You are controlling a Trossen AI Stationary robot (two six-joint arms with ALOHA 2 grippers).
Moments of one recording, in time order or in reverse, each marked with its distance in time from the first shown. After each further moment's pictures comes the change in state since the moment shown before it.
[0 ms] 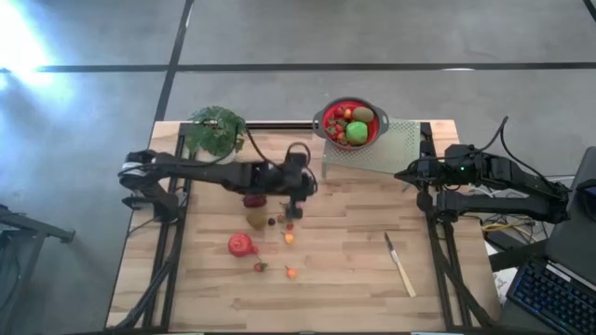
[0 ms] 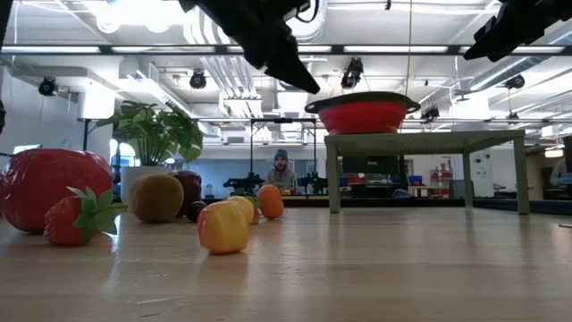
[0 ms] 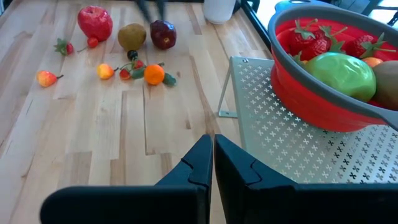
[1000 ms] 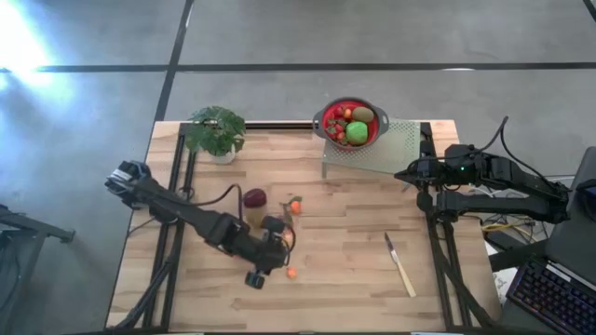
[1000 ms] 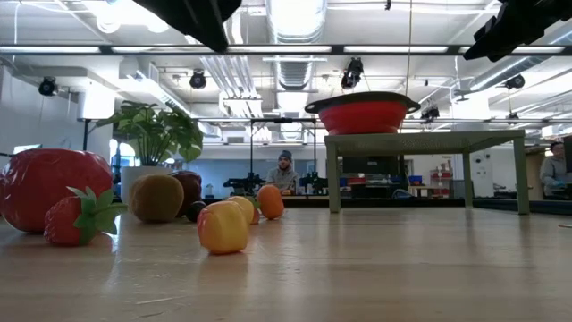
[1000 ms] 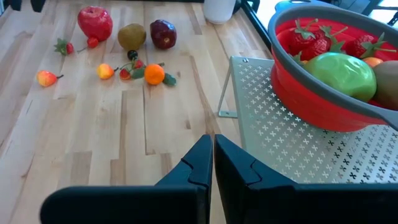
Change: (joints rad) left arm -0.458 -0.054 -0.013 -0.321 0.049 -0.400; right arm 0.000 0.000 0.000 0.000 0.000 0.000
